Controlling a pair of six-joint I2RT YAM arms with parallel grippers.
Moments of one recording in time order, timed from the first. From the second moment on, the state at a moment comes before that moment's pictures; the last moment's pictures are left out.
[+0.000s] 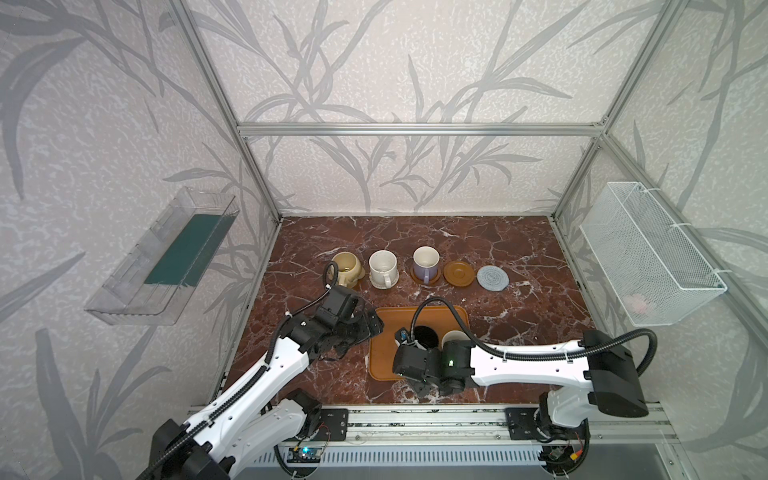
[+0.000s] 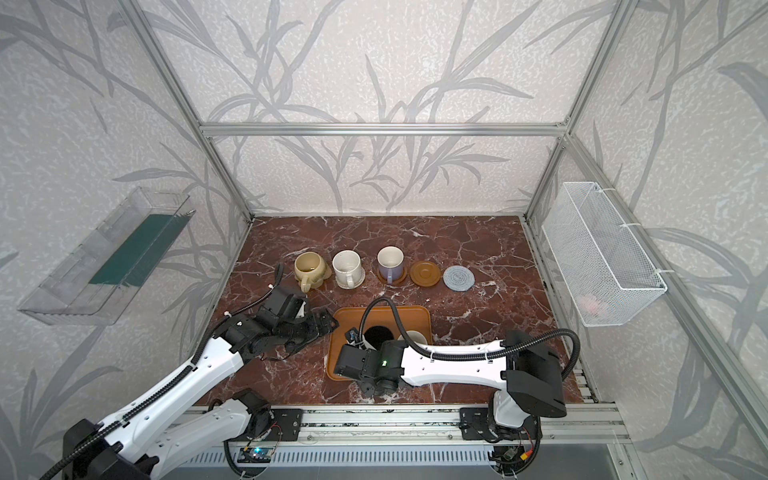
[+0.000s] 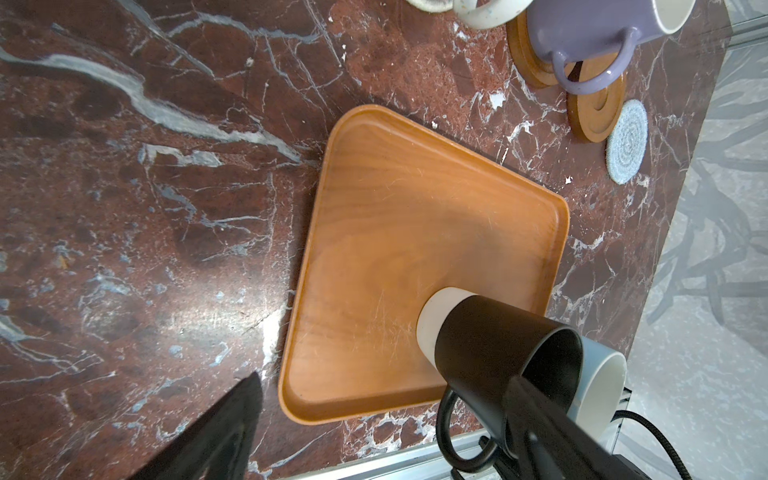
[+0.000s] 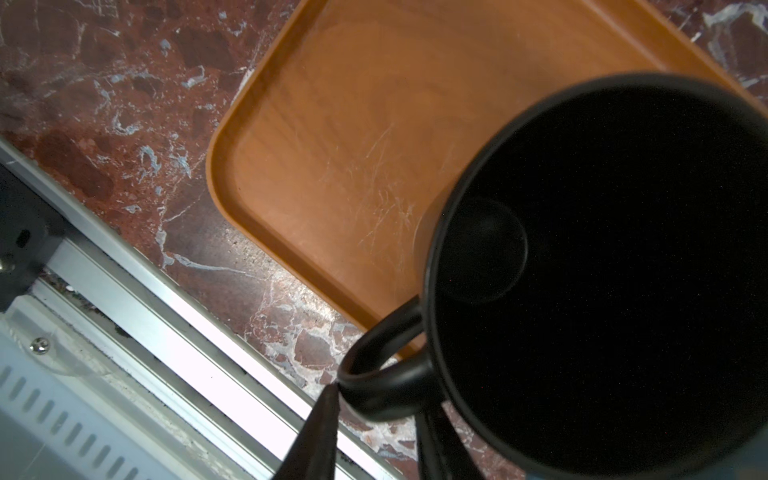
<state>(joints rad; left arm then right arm) -0.53 0.95 0.74 -0.79 0.15 -0.95 1.36 1.59 1.10 -0.74 0.24 0.68</state>
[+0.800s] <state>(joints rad) -0.53 0.99 0.74 -0.78 0.17 -0.94 1.36 1.61 1.09 -0.77 0.24 0.71</state>
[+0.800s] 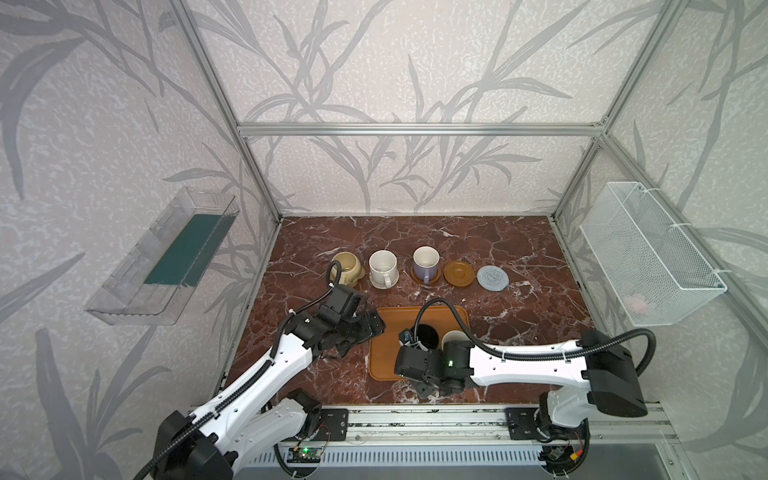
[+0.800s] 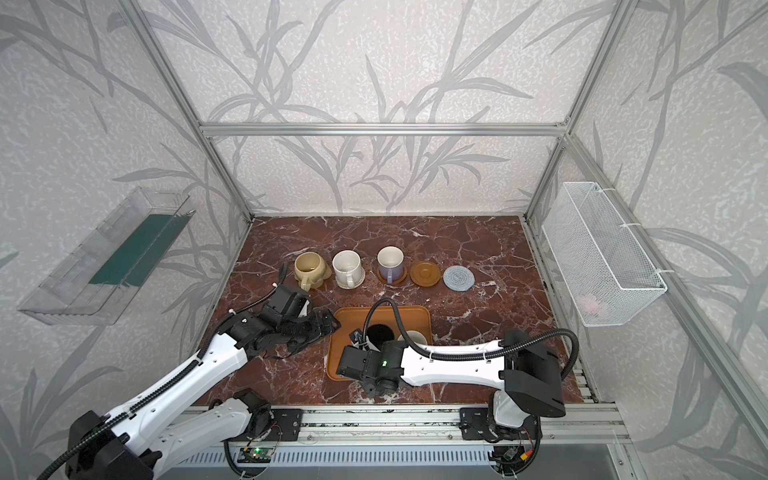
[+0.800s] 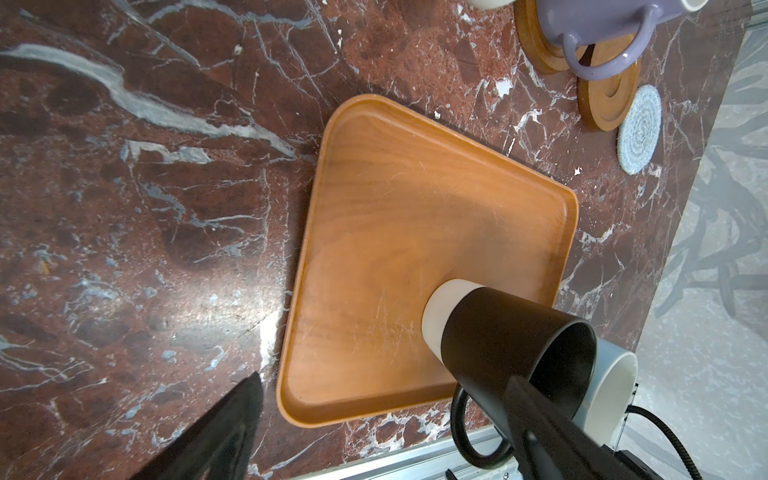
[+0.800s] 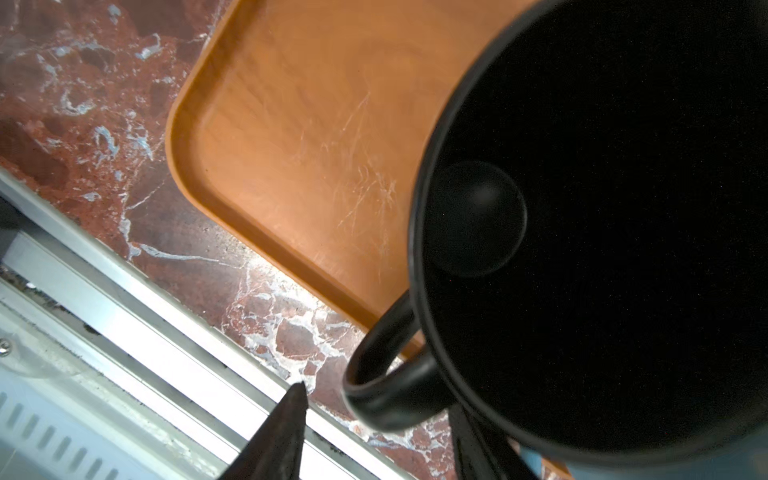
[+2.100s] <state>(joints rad) -0.53 0.93 0.72 -0.77 0.17 -0.94 1.27 1.66 1.09 -0.71 0.31 0.69</state>
